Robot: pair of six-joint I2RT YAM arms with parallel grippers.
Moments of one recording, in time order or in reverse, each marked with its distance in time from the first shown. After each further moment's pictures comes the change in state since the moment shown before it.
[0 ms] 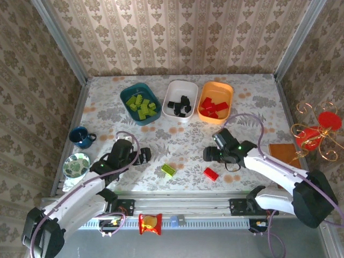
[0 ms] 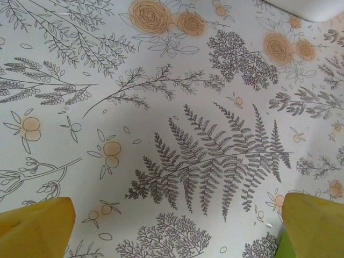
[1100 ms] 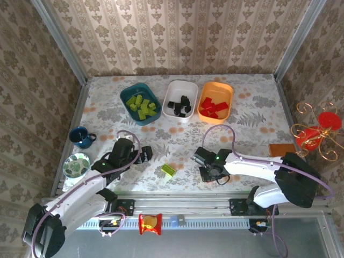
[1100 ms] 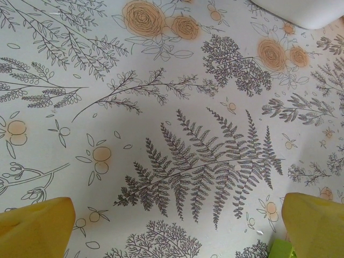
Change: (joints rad) left arm 0.000 0.024 -0.001 0.040 0.014 -0.025; right arm 0.322 0.233 0.123 -0.118 0.098 0.037
